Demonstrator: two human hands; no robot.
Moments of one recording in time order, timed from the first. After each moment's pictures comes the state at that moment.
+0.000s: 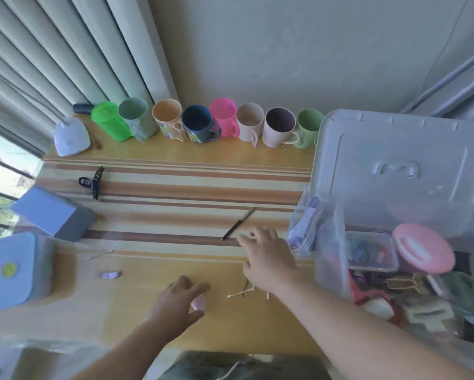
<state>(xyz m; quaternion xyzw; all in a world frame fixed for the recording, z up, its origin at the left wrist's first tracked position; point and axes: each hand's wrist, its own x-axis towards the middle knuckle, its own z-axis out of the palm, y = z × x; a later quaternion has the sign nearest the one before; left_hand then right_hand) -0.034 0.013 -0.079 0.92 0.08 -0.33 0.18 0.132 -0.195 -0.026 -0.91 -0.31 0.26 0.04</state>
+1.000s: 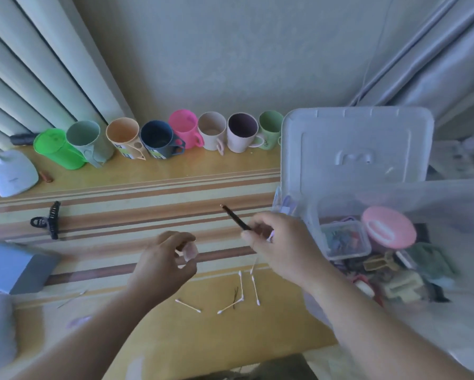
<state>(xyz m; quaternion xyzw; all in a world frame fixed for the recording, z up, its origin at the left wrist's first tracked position) 0.088 0.035 0.003 0.93 0.06 -0.10 0.35 0.156 -0.227 0.080 -0.89 -0.11 0.16 0.42</state>
